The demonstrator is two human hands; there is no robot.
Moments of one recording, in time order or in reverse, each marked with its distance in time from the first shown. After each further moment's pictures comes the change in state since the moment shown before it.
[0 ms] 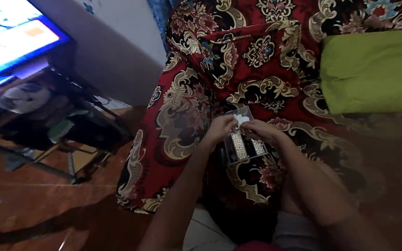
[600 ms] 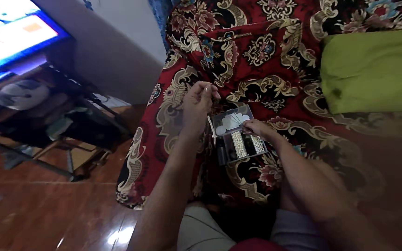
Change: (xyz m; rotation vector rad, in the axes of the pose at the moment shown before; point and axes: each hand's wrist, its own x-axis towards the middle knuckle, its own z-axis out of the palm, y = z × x) left_hand -0.022 0.042 -0.054 -0.575 0.525 0.385; right_hand 0.022 0.018 -0.001 -0.132 0.197 0.125
